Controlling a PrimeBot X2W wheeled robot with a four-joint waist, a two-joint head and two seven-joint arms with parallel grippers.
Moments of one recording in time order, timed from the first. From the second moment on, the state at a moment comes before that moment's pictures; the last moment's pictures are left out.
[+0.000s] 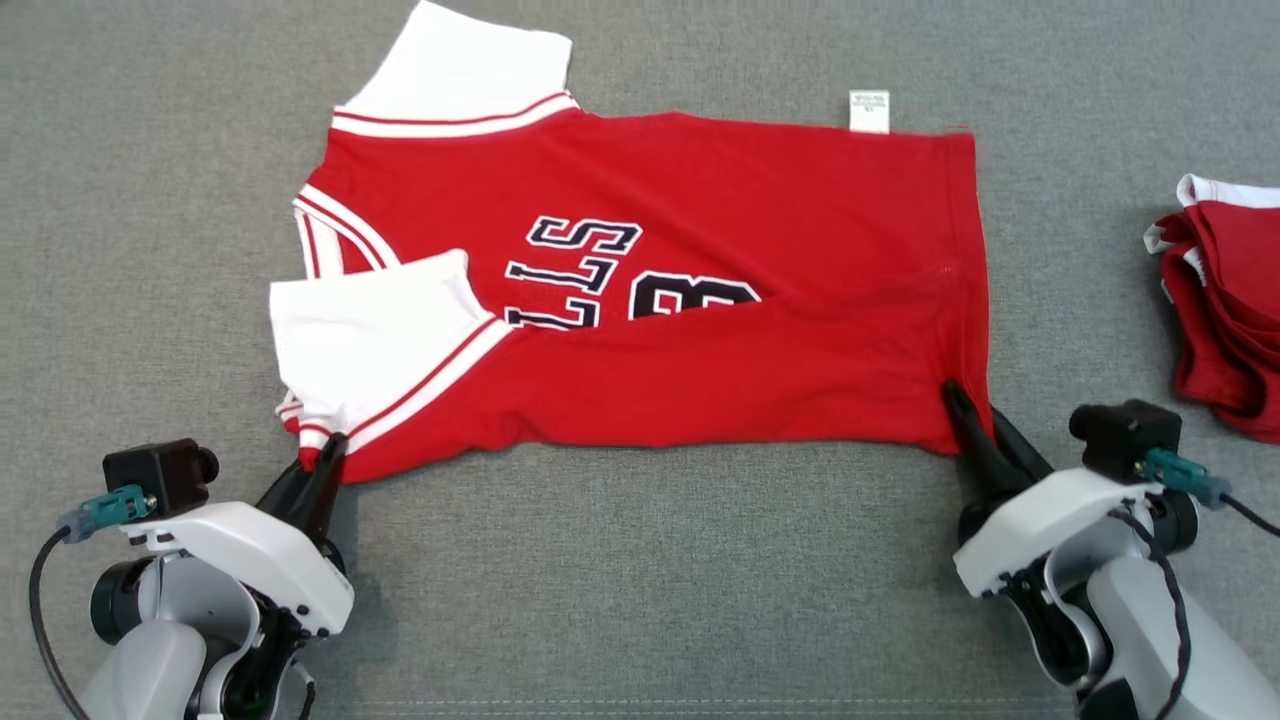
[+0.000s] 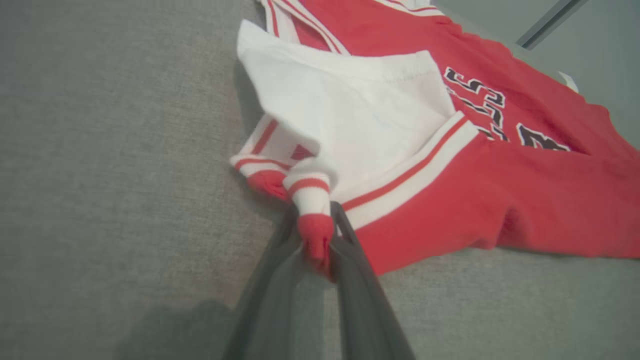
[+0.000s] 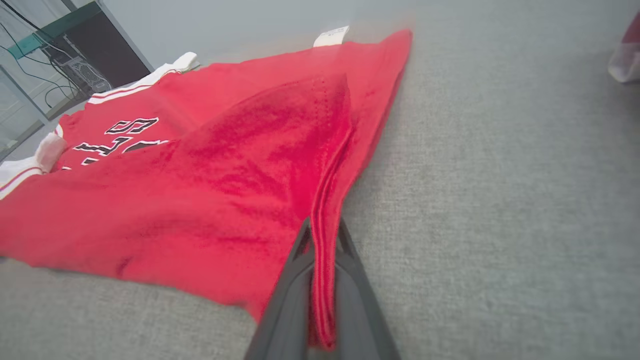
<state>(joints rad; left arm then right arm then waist) -0.24 0.38 -0.32 0.24 -0.84 0.08 0.11 -0.43 -0.20 0.36 0.57 0.55 0.13 -0.18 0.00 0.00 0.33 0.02</state>
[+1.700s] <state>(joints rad) -0.01 0.45 -0.30 -0.19 -0.62 0.35 -0.02 0.03 -0.11 0.01 0.11 0.30 0.13 -0.14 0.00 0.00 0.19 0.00</state>
